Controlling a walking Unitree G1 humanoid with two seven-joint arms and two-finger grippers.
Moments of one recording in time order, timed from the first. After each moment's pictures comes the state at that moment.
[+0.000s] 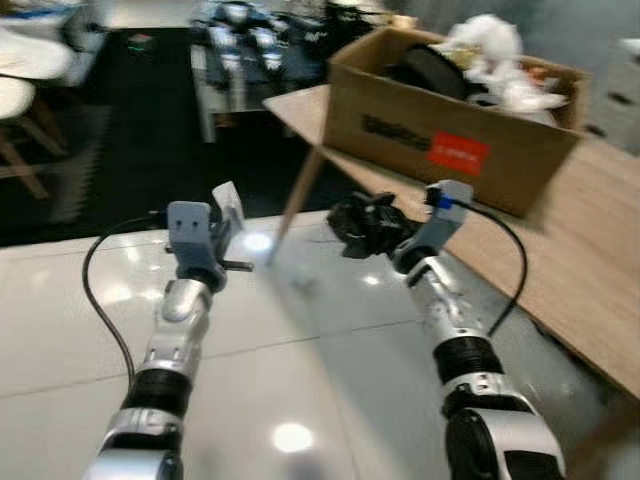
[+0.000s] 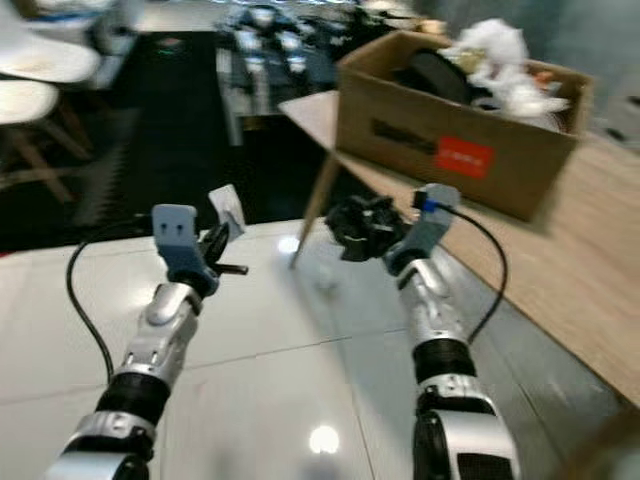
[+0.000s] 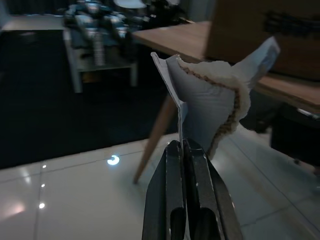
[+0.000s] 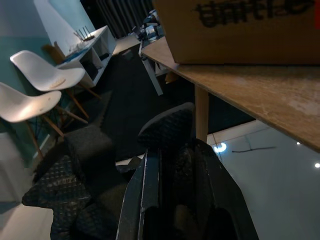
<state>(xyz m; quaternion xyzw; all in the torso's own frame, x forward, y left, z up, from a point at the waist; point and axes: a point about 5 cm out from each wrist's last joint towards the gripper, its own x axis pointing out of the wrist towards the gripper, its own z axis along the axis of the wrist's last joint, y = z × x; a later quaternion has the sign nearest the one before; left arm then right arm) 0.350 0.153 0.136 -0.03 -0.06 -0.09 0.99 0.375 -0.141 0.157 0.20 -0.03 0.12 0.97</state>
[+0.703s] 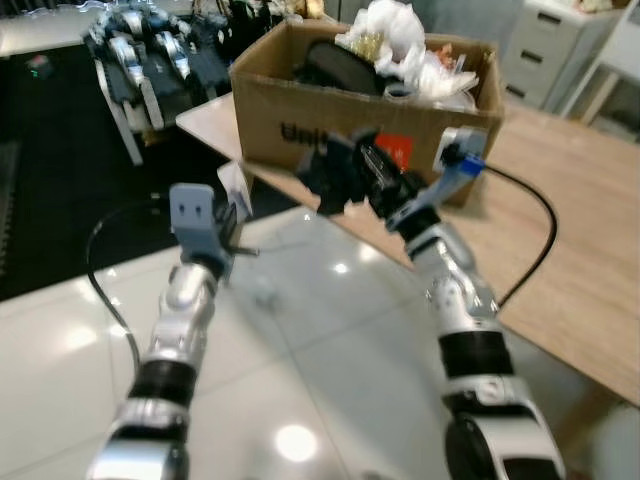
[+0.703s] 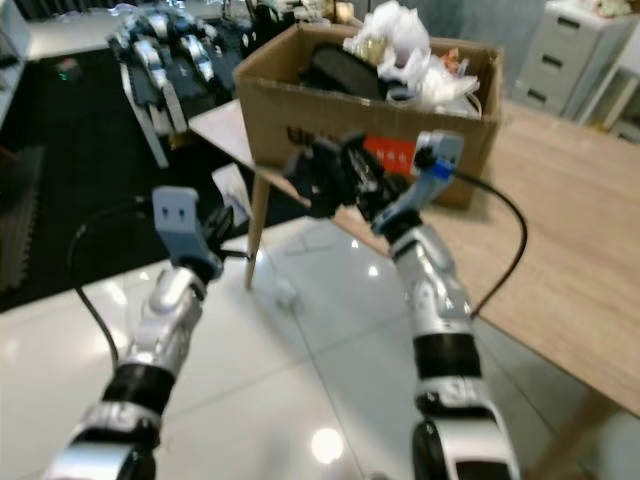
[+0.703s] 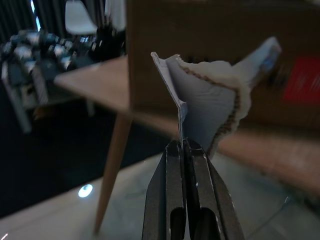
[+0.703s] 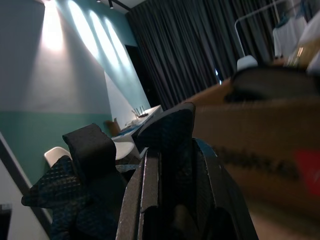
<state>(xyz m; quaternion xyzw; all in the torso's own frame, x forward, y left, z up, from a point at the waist) 0.357 0.144 0.170 -0.04 -0.12 -0.11 0.99 0.353 -0.134 0.246 0.22 -0.20 0.28 0.91</state>
